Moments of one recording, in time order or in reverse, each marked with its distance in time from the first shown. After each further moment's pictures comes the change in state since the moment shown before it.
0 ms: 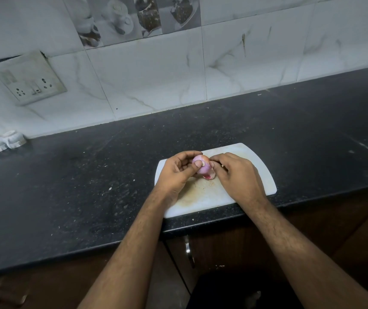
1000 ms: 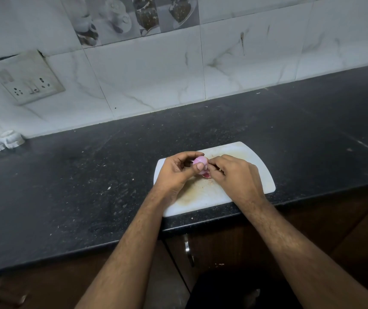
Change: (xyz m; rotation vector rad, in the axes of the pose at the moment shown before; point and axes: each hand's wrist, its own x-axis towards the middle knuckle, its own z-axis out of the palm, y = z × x) left_hand -0.002 0.003 0.003 0.002 -0.038 0.047; right_hand -0.003 -0.005 0.001 -0.215 0.020 -0.078
